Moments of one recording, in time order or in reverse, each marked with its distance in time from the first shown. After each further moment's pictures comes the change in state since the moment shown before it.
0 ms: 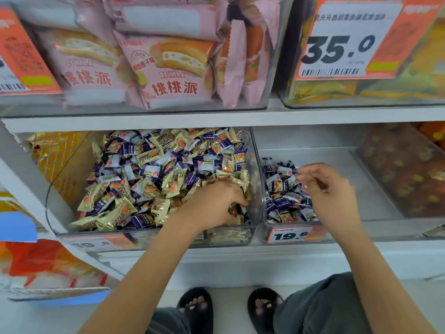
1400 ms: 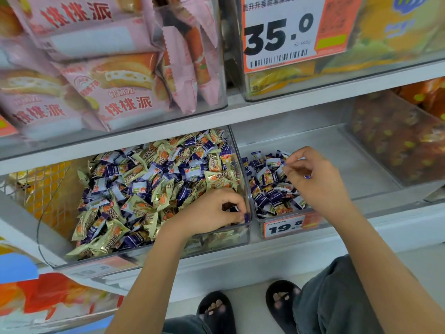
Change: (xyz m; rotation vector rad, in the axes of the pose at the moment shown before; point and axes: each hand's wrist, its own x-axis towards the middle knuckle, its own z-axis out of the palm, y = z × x) left_hand 0.004 0.009 -0.001 -0.486 -0.090 -0.004; right_hand 0.002 -0.005 -0.001 0.065 -0.065 0.123
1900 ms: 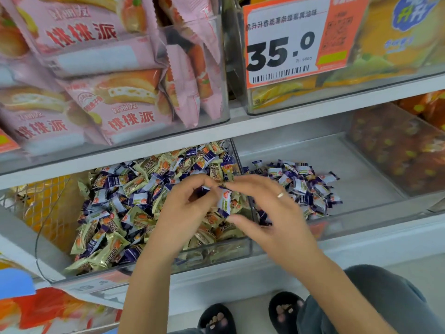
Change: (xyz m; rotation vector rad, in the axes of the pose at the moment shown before) left_hand -0.041 0.046 -0.022 -0.327 0.576 -0.048; right_hand -0.050 -0.055 0.037 0.040 -0.103 -0.542
